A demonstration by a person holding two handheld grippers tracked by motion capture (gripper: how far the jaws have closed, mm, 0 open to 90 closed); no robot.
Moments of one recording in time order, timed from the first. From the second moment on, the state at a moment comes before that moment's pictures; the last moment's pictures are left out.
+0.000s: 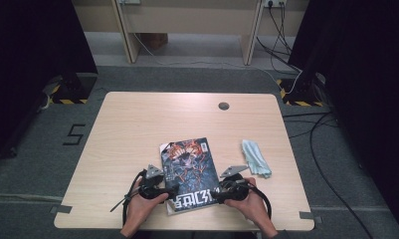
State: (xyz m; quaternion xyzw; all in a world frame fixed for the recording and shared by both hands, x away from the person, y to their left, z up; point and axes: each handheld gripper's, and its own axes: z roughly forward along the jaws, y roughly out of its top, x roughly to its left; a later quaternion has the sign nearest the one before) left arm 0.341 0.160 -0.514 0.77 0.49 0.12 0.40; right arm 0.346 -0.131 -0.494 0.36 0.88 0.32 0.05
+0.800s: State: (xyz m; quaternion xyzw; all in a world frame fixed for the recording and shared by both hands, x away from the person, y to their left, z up) left arm 0.338 0.166 -0.512 0.78 0.47 0.11 0.39; right arm 0.388 -0.130 -0.498 0.41 0.84 0.35 0.08
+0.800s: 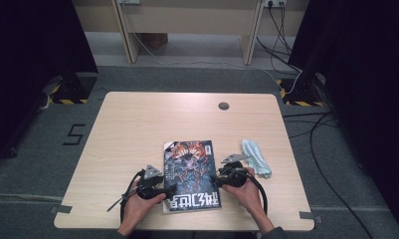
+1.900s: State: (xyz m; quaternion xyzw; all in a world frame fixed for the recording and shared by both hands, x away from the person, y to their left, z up) left arm 0.331 0.162 -0.511 0.80 0.45 0.08 0.40; right arm 0.404 -0.139 -0.487 0.49 0.75 0.45 0.04
